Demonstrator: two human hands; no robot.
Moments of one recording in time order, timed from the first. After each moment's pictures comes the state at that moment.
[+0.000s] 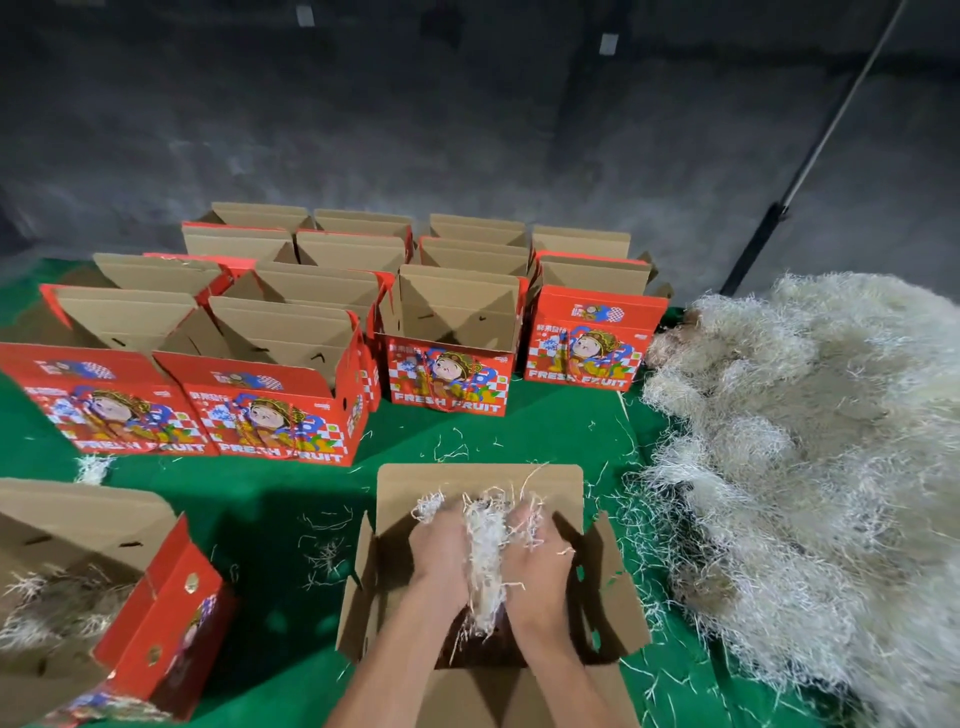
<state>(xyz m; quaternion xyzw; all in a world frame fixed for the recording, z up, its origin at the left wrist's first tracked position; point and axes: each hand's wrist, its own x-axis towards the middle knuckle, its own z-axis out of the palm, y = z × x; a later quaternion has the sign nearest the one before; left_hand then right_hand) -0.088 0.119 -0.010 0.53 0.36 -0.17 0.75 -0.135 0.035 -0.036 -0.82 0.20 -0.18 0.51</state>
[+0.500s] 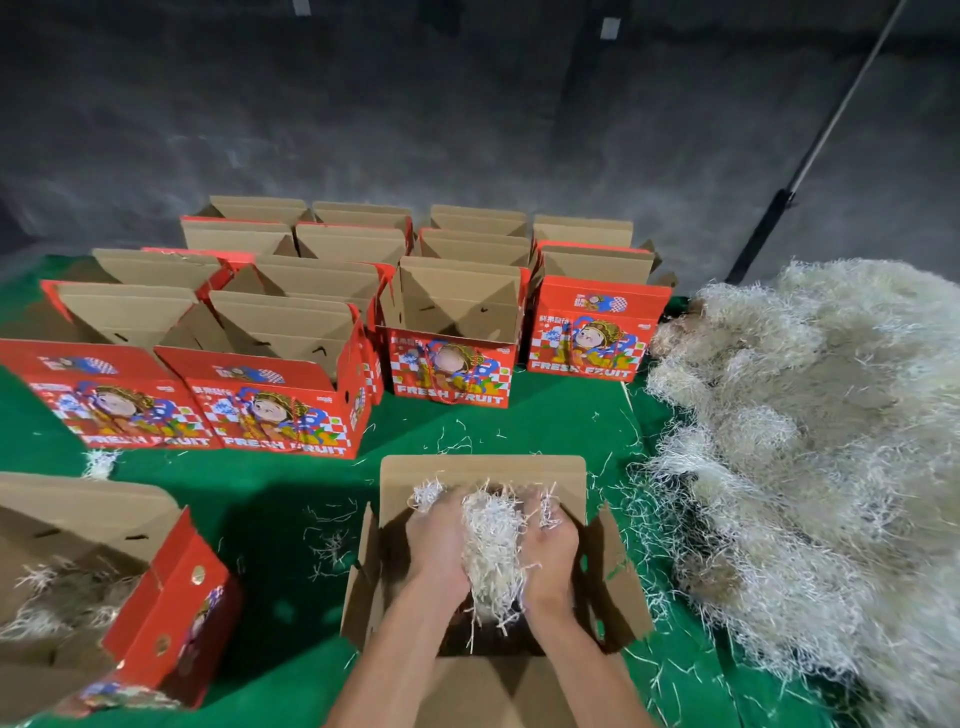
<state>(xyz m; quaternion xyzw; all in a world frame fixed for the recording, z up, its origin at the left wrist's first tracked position) -0.094 0.124 0.003 0.53 0.32 -0.17 0.77 -0.113 0.024 -0.037 -0.72 0.28 -0.19 0.61</state>
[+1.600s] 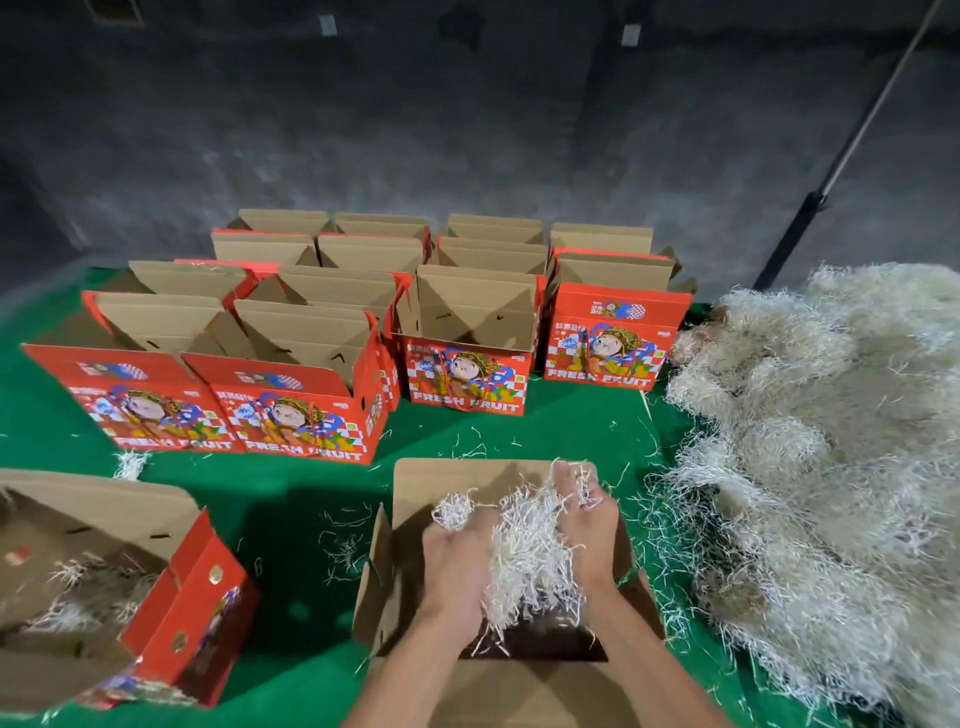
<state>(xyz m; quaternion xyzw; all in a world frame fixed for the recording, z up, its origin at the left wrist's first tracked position) -0.110 0.119 -0.018 0.64 0.28 -0.11 0.70 -0.093 -0.016 -0.023 -0.70 0.24 -0.16 0.65</state>
